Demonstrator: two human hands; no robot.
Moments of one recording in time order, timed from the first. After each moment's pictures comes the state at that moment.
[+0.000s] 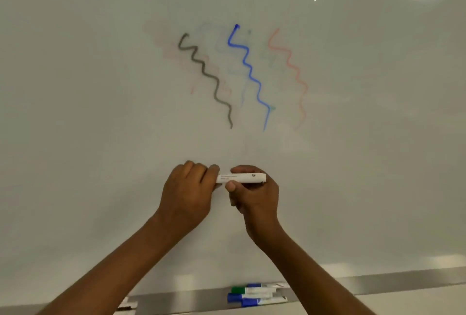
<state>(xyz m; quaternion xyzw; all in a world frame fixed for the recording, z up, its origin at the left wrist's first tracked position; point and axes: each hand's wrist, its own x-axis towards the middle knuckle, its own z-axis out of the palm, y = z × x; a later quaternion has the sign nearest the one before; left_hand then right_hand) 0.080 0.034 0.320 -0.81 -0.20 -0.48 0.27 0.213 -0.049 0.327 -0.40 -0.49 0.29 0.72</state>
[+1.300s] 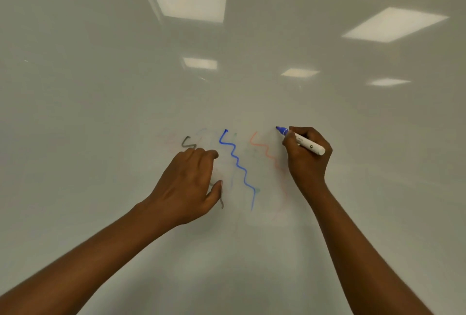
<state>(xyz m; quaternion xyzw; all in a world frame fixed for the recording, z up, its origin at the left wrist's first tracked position) 0.078 0.020 0.493 -0.81 -0.23 -0.44 0.31 0.313 -0.028 0.531 -0.40 -0.47 -0.12 0.78</state>
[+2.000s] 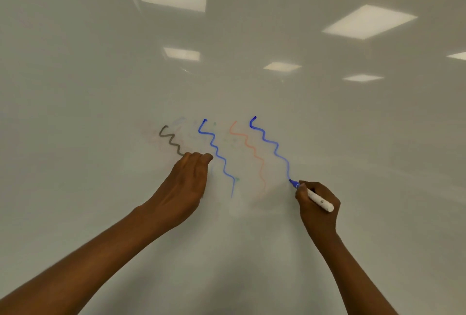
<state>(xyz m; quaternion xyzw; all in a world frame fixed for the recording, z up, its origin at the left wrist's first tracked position) 0.114 0.023 0.462 -0.84 -0.20 -0.50 0.05 0.377 -0.072 0.417 -0.54 -0.43 -0.15 0.71</state>
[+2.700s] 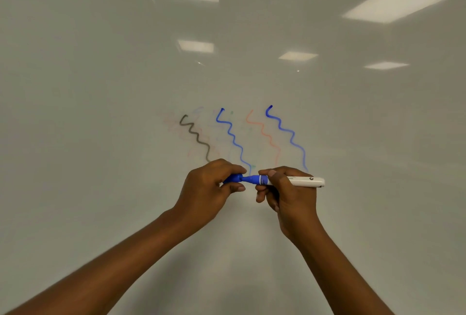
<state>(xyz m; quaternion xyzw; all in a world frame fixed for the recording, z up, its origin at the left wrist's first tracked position) 0.110 -0.019 0.450 -0.84 -0.14 -0.53 -0.01 0.250 -0.109 0.456 -0.44 -0.46 0.20 0.74</state>
